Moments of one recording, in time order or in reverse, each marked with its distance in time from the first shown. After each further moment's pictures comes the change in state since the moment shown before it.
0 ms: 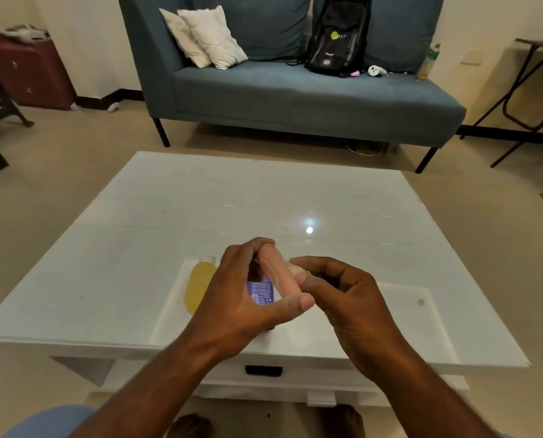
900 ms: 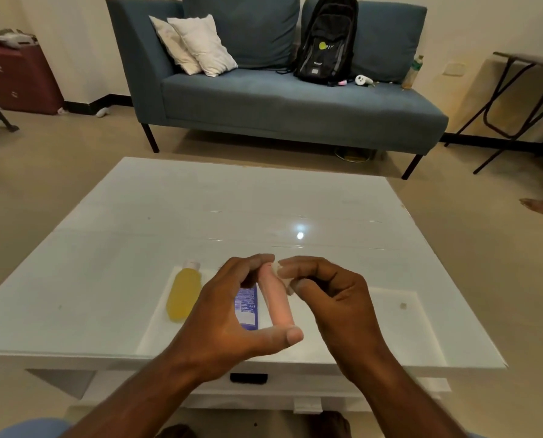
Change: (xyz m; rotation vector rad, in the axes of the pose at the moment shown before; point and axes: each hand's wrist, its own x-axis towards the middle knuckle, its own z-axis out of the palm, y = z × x) left_hand -0.006 0.003 0.003 -0.011 -0.046 0.104; right_hand -0.003 -0.005 -0.008 0.022 0.023 -0.243
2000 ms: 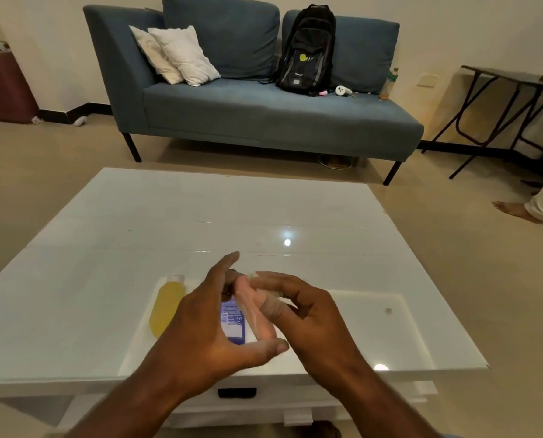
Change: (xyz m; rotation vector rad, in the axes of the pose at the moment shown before) left_hand 0.001 -0.002 -0.006 0.105 -0.031 -0.006; right_hand -0.003 0.003 0.008 -0.103 -0.104 0.135
